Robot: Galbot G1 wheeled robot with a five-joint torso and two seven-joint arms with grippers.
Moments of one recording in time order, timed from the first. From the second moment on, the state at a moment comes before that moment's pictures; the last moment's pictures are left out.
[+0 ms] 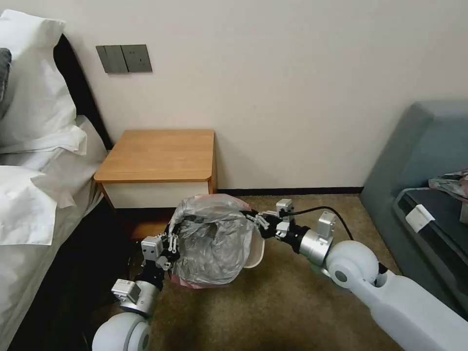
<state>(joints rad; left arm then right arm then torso) 1.56 -1.35 -0.51 -2.06 -0.29 -0.11 0.12 -0.97 0.80 0.02 2.01 0.91 -0.21 -0.19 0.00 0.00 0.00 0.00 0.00</state>
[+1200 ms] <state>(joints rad) 1.53 -1.35 -0.53 -2.09 -0.48 -0.03 0.08 -1.00 0.75 0.05 1.93 0.82 -0.14 -0.21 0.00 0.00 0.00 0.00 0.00</state>
